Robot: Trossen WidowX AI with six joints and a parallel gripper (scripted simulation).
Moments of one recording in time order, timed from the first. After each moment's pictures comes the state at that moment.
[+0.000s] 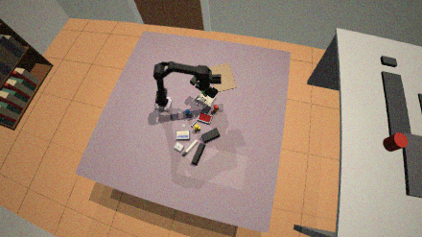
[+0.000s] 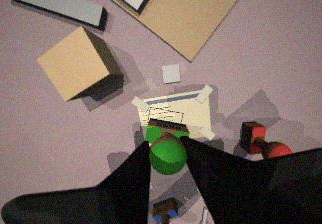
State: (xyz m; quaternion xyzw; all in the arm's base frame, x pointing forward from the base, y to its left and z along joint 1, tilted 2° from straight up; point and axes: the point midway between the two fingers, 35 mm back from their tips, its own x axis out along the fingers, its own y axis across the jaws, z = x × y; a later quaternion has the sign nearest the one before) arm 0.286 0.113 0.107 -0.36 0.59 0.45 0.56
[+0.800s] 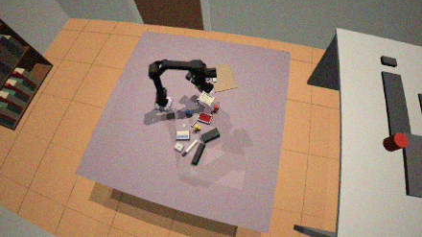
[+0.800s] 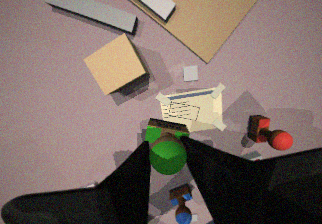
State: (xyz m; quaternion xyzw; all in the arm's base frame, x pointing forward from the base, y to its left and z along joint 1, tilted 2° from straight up) arm 0.256 0.123 0.137 -0.36 0.59 0.46 0.56
